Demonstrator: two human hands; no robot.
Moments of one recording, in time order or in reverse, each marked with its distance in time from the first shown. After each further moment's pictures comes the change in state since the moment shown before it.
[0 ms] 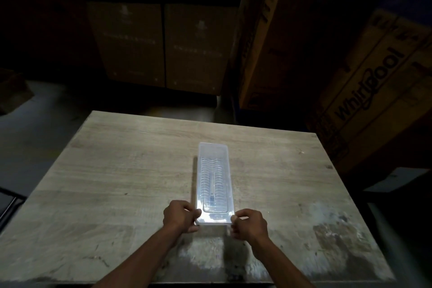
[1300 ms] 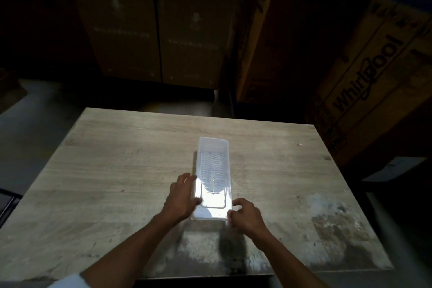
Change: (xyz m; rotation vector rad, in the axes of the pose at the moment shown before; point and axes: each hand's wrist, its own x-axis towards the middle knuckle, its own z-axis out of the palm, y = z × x) left_hand 0.038 0.012 0.000 0.742 -0.124 0.551; right_hand 0.009 -0.005 -0.001 -0.326 -0.140 -0.076
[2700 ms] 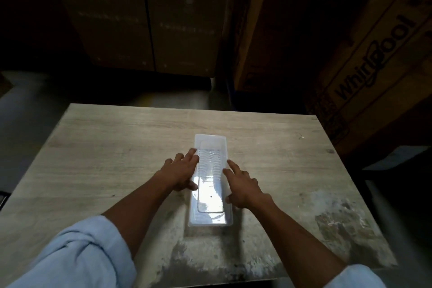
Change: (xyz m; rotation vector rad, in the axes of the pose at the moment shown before) left_hand 0.083 0.021 -0.042 0.622 -0.275 0.193; right_hand 0.066 -0.056 -0.021 -0.850 -0.149 -0.339
